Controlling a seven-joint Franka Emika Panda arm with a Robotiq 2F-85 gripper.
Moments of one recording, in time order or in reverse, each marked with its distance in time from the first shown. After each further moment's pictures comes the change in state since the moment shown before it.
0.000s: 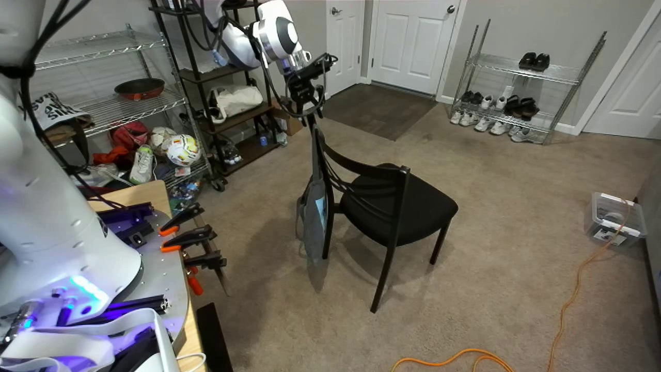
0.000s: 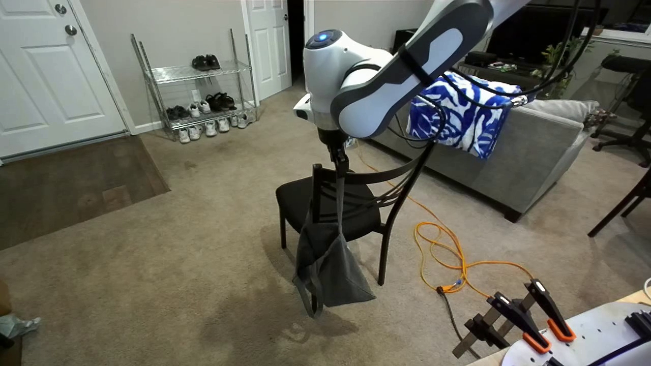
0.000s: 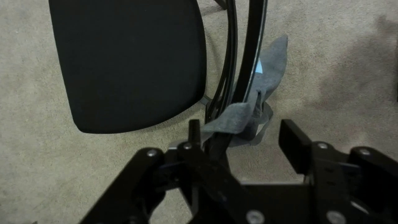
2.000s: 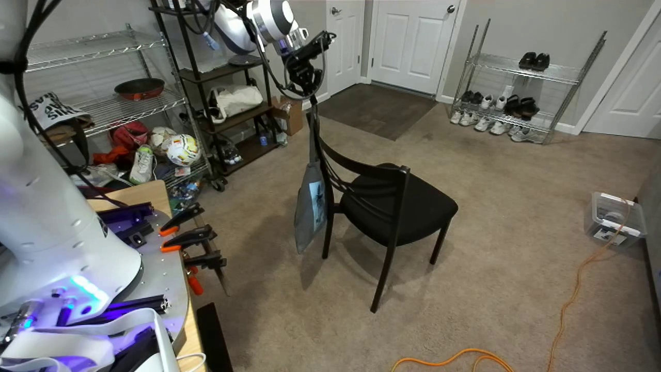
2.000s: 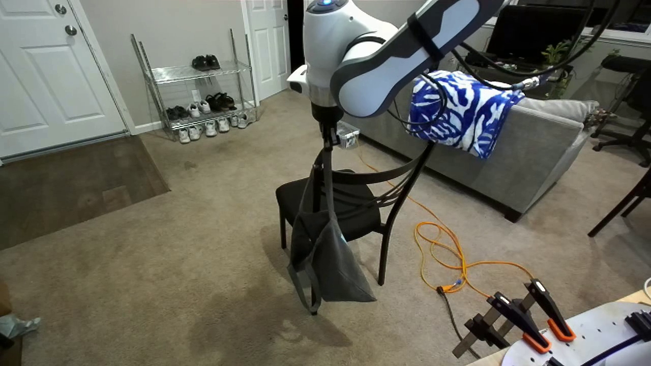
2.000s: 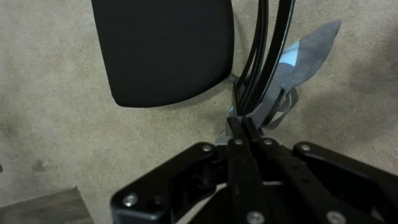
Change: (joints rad) arm 0.005 -0.090 0.003 -0.017 0.008 0.064 -0.001
